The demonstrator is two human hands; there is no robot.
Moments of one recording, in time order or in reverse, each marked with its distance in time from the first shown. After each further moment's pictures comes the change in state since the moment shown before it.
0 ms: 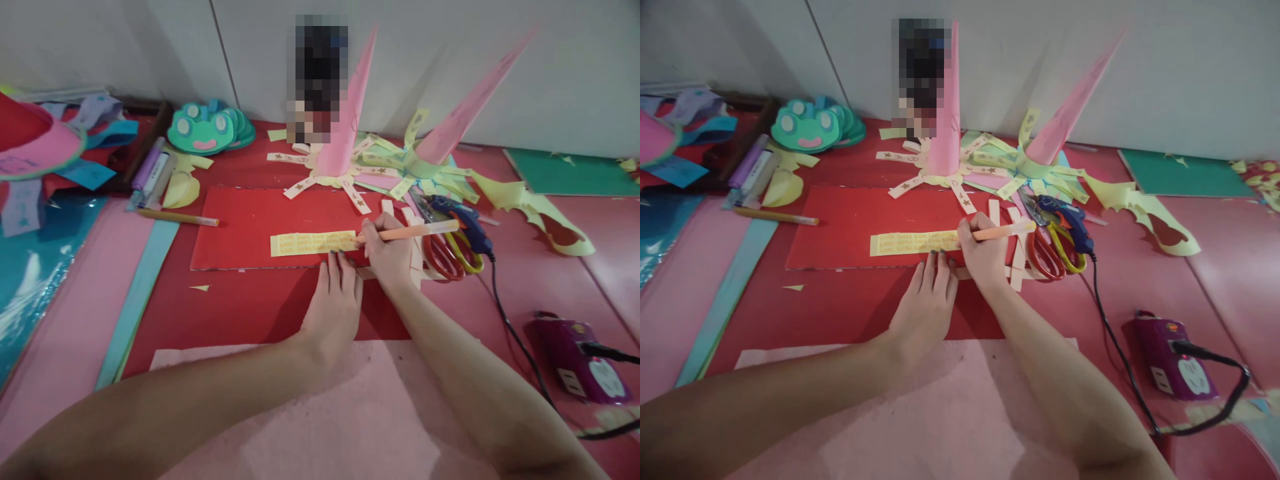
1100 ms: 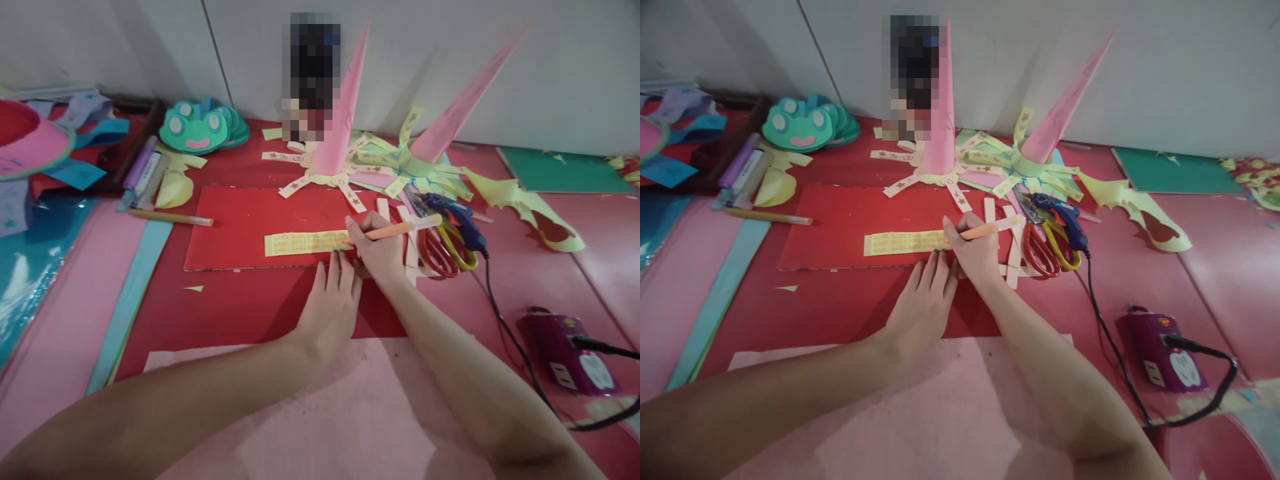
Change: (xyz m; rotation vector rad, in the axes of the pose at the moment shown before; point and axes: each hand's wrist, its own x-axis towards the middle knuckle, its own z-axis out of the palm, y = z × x) left_hand 0.001 -0.001 0.001 -0.110 -0.031 0.040; right_hand 0.002 0.000 0.001 -0.066 -0.056 0.024
